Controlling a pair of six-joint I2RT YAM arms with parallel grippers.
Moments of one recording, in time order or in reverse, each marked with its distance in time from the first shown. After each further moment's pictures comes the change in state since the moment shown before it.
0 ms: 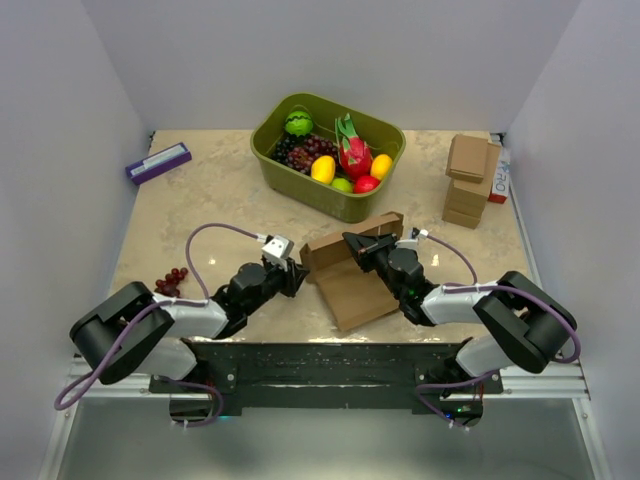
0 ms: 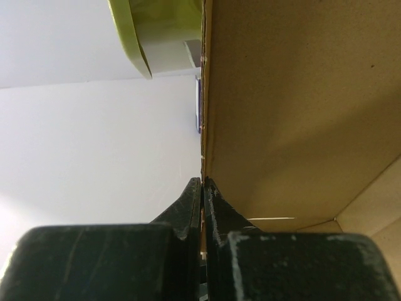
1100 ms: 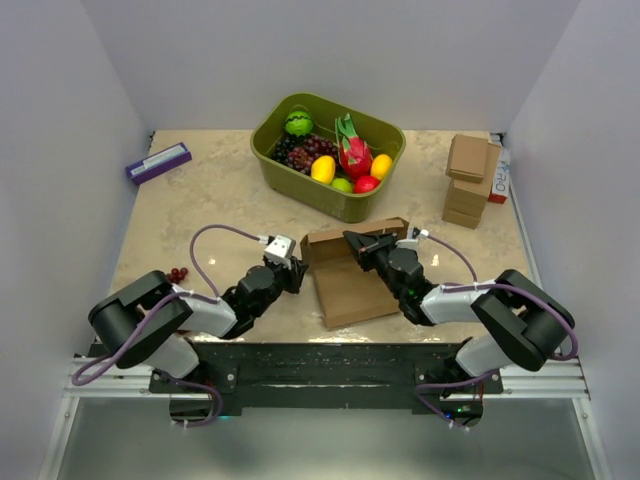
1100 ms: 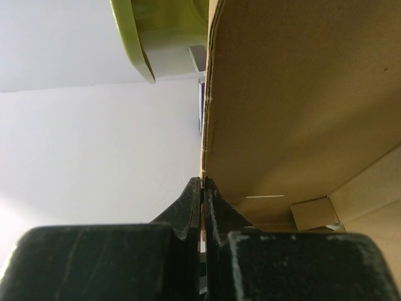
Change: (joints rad) left arm -0.066 0.115 0.023 0.108 -0.207 0.002; right arm -0.002 0.015 0.000 0.024 0.009 0.005
